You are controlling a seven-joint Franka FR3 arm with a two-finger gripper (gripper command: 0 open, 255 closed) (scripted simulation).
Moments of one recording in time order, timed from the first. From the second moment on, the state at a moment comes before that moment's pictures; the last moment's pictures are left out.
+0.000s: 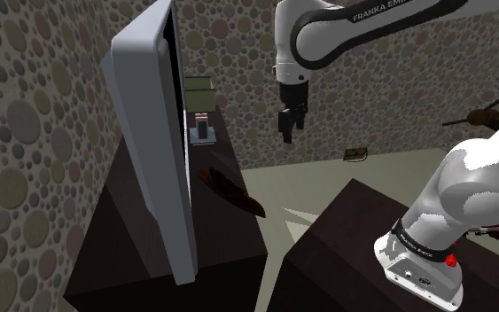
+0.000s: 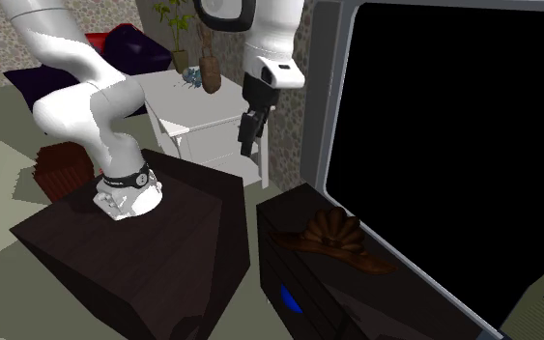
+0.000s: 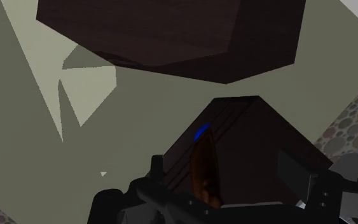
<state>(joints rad) 0.02 -0.28 0.17 -2.33 0.01 1.87 -0.01</state>
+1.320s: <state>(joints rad) 0.11 0.52 0.21 -1.78 -0.17 2.07 0.19</state>
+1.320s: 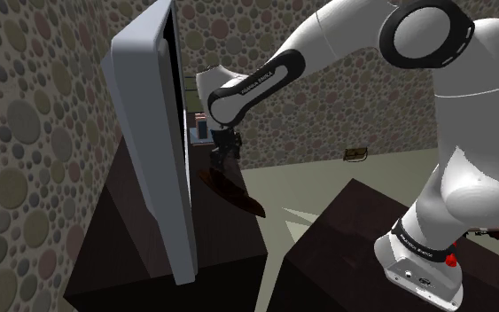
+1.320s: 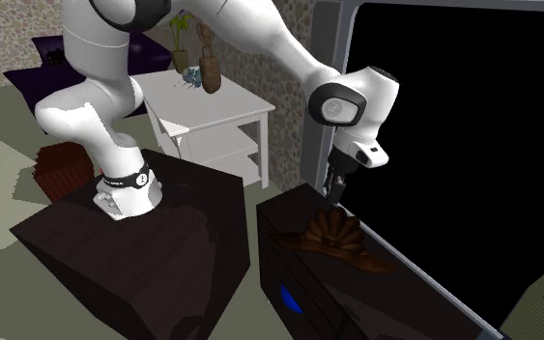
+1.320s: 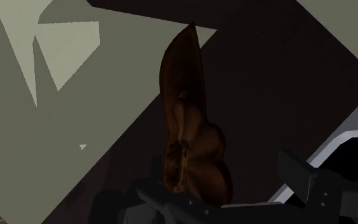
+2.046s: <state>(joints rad) 0.15 0.72 0.19 -1.63 -0.20 2.12 0.22</state>
